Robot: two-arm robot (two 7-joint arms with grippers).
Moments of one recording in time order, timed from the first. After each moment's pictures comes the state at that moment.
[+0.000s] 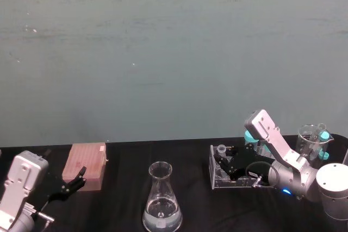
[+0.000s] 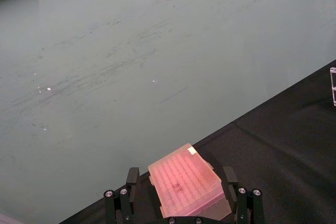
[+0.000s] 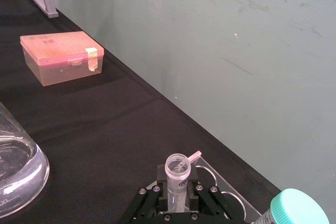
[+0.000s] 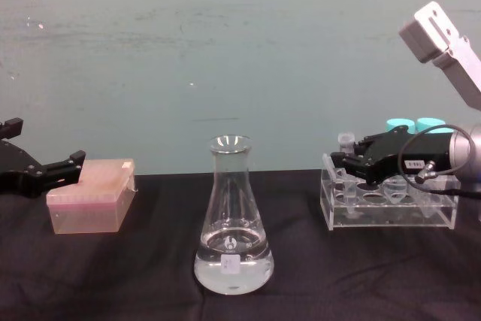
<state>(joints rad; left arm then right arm) -0.20 0.60 0.45 -1.41 -0.25 -0.12 0.03 0.65 0.29 -0.47 -0.86 0.13 -0.09 0.56</state>
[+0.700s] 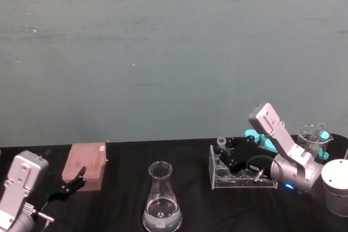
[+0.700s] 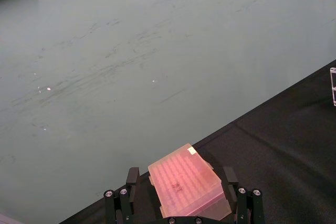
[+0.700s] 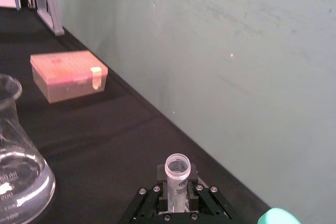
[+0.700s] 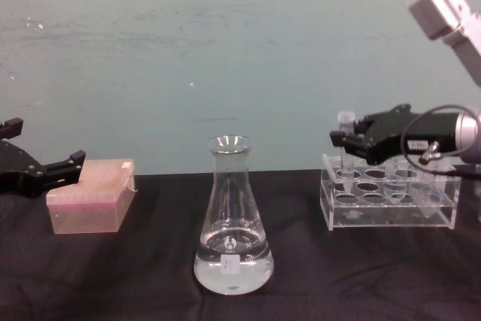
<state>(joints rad) -0.20 0.60 0.45 -1.41 -0.25 -0.12 0.03 0.62 0.32 -0.45 -0.97 0.14 -0.09 0.56</state>
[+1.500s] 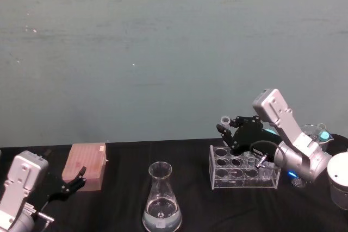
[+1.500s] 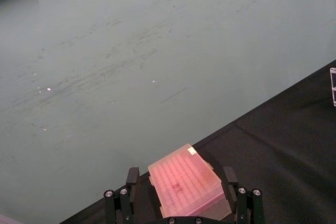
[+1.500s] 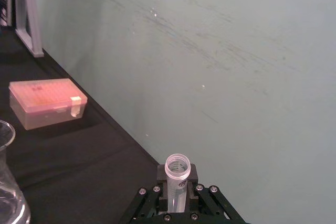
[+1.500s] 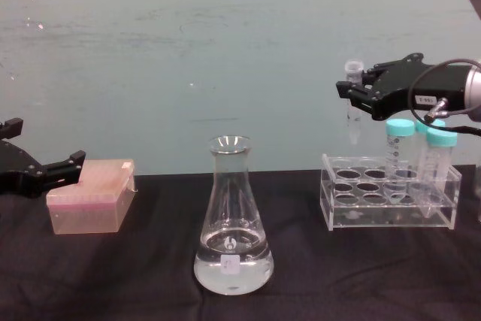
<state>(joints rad) -0.20 0.60 0.45 -1.41 -0.25 -0.12 0.03 0.56 0.36 -0.43 -1.17 0.10 -0.07 0.45</state>
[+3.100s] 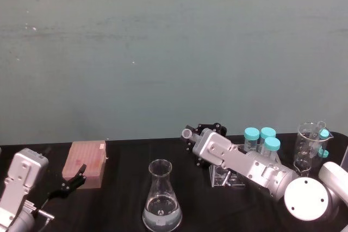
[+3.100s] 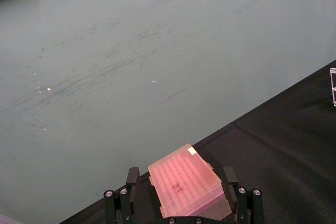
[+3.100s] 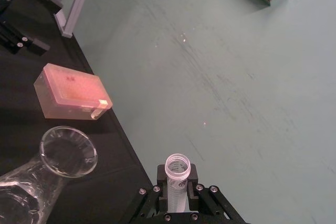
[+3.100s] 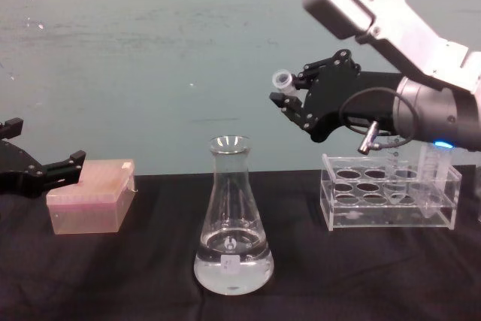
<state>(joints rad) -0.20 0.60 0.45 -1.41 -0.25 -0.12 0.03 0.48 0.31 -0.52 -1.32 -0.30 -0.15 0.30</state>
